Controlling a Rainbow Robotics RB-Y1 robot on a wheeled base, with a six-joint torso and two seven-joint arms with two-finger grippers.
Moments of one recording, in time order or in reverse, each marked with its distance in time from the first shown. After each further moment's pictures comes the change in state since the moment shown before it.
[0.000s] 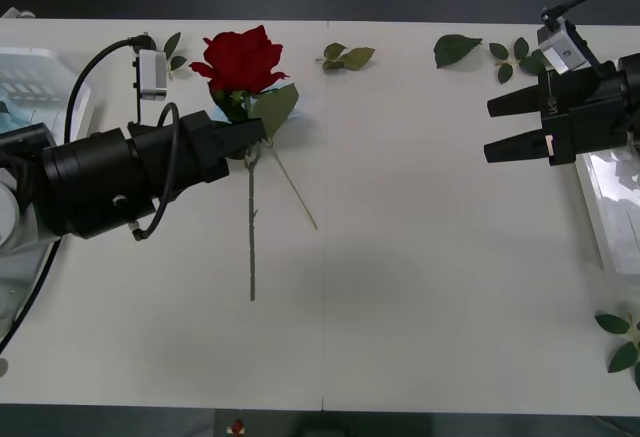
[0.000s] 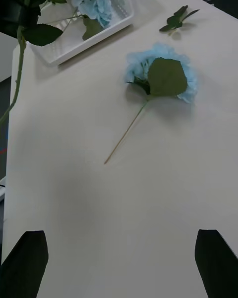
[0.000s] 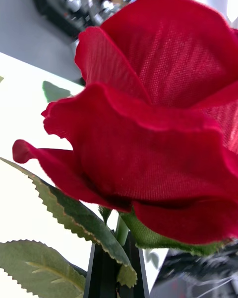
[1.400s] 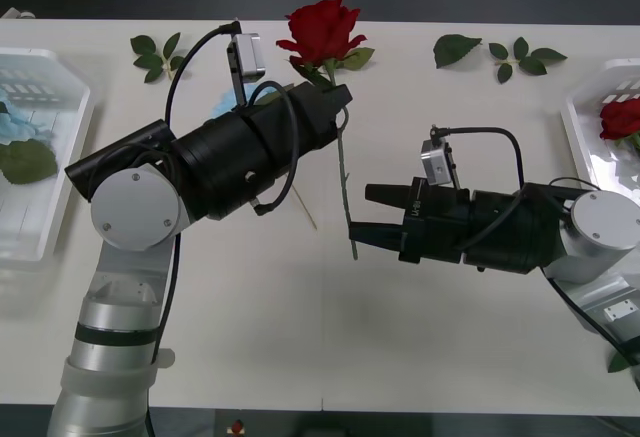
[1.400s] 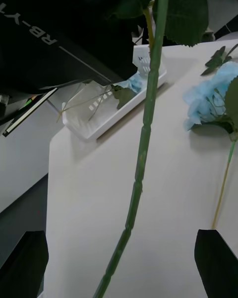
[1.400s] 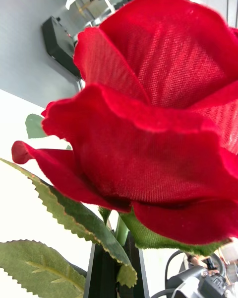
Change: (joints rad) right arm 0.439 0.658 -0.221 -0.133 0.280 -0.131 0.000; left arm -0.082 -0.460 -0.062 0.107 -0.431 -0.069 0.000
